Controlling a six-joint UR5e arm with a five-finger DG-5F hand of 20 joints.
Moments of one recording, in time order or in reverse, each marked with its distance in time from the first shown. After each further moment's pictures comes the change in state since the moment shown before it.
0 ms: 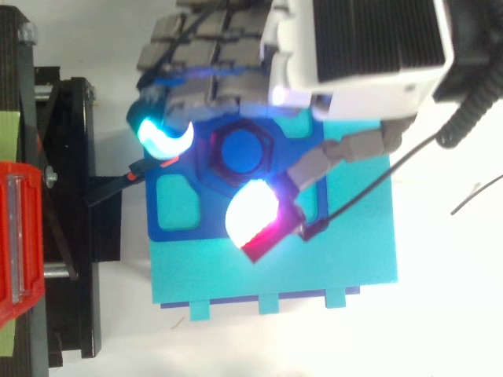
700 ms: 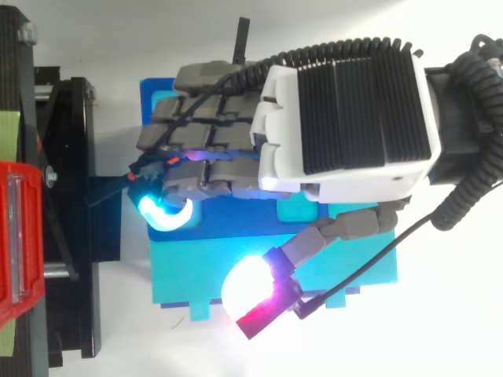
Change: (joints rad) arm 0.073 0.000 0.020 -0.072 0.056 0.070
